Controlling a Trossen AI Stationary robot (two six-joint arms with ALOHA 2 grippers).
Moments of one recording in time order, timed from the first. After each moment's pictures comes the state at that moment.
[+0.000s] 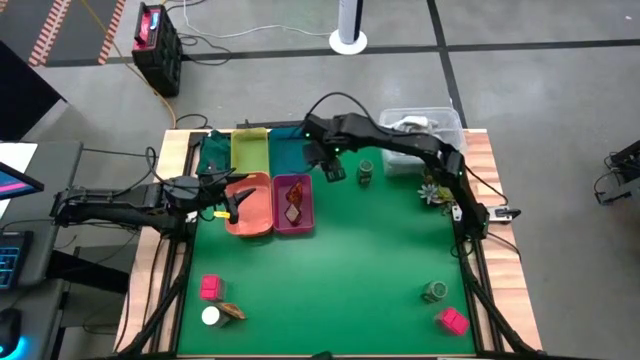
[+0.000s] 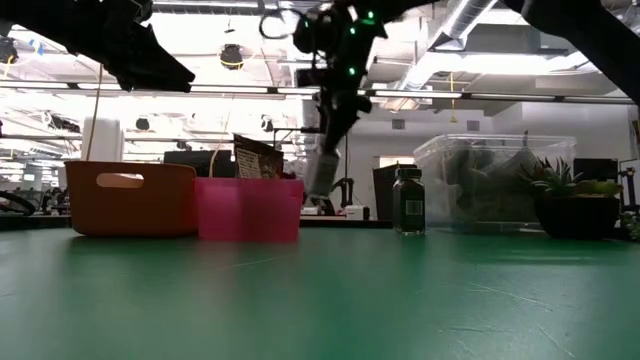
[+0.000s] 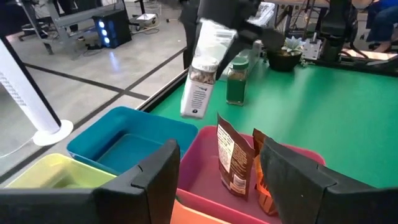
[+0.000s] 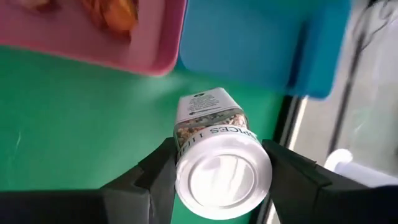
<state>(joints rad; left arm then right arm) 0.02 0.50 0.48 -0.22 -0.50 -0.09 -0.33 2.15 2.12 -1.10 0.18 -0.69</state>
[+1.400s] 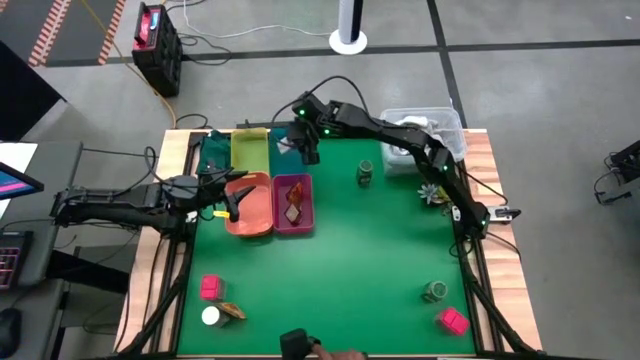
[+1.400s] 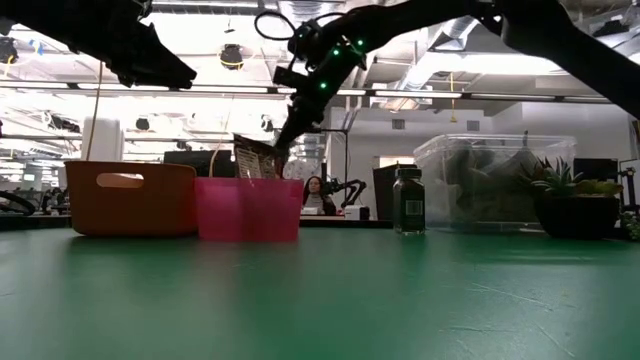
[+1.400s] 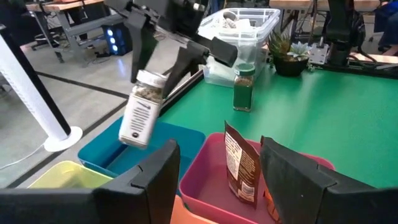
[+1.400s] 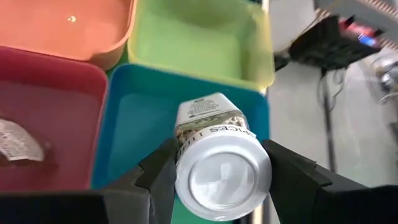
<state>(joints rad) 0.02 0.50 0.48 -0.19 -0.53 -0.06 -0.43 2.29 2.25 -0.76 -0.06 -0.65</state>
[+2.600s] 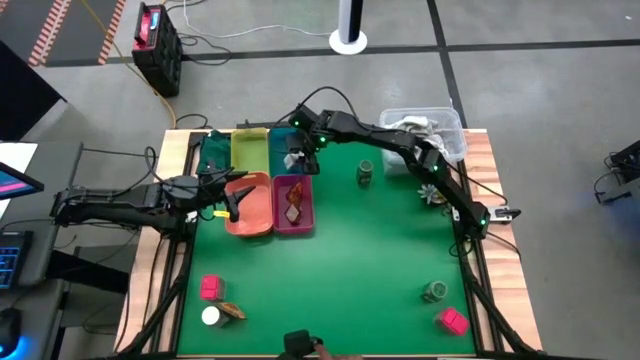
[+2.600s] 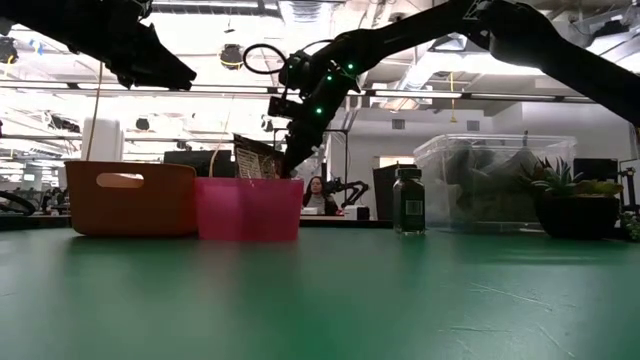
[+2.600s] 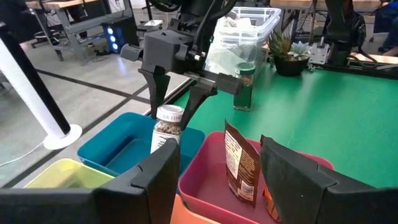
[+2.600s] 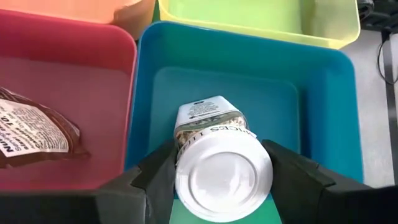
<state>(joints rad) 0.02 0.50 0.48 -0.20 -0.53 -0.07 -0.43 2.38 2.25 -0.82 -0.12 -0.57</state>
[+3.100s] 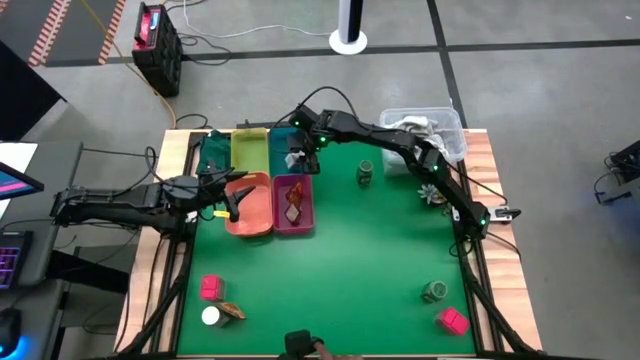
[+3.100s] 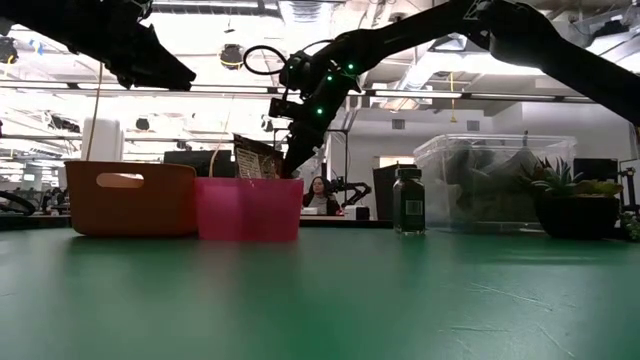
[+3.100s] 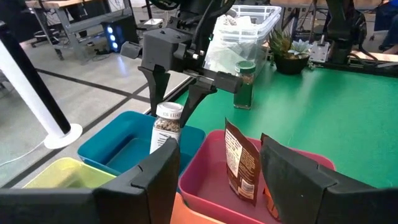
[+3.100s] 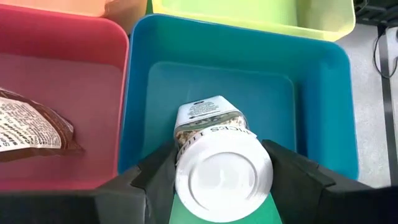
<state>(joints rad) 0.02 0.50 0.48 -0.20 -0.53 -0.07 -0.43 2.38 2.25 -0.83 -0.10 -0.57</state>
